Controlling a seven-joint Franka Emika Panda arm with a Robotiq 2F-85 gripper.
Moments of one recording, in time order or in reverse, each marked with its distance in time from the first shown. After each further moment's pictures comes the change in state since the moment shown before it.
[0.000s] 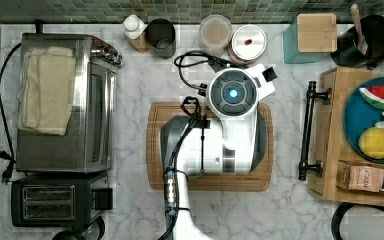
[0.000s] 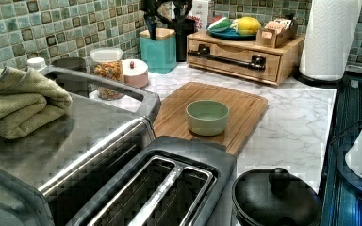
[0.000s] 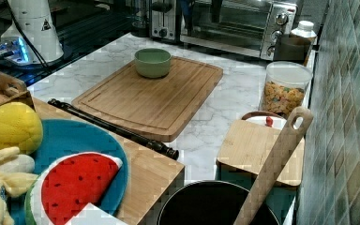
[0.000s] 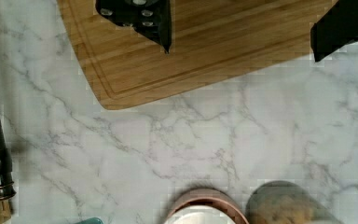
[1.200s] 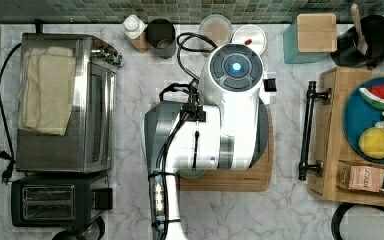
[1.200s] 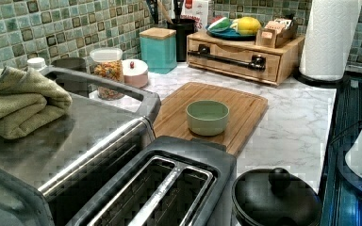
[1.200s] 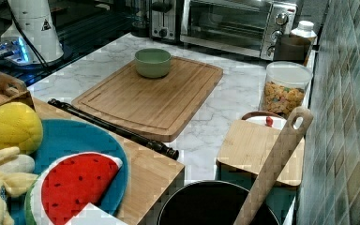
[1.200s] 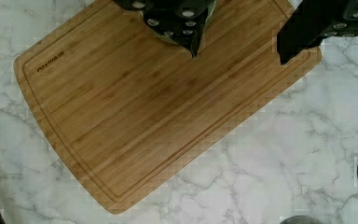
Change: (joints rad) arm 0.037 -0.011 0.003 0.193 0.128 -0.362 0.361
